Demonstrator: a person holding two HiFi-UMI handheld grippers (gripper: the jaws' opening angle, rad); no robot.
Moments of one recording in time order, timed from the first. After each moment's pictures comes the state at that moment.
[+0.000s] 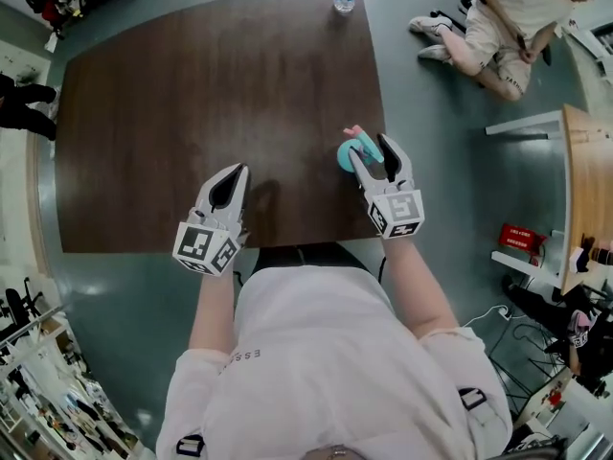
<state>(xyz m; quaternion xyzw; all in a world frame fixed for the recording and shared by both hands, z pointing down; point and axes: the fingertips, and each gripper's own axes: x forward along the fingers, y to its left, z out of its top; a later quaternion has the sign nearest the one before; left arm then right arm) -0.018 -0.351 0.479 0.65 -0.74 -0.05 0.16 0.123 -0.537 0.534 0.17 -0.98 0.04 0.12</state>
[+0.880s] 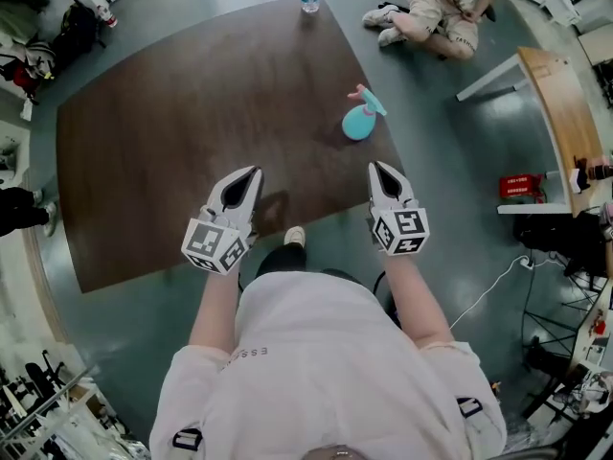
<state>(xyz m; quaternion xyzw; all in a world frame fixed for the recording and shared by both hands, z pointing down) 0.004 -0.285 0.460 0.76 -0.63 -0.06 0.13 0.202 -0.411 0.523 0.33 -0.93 0.09 0.13</state>
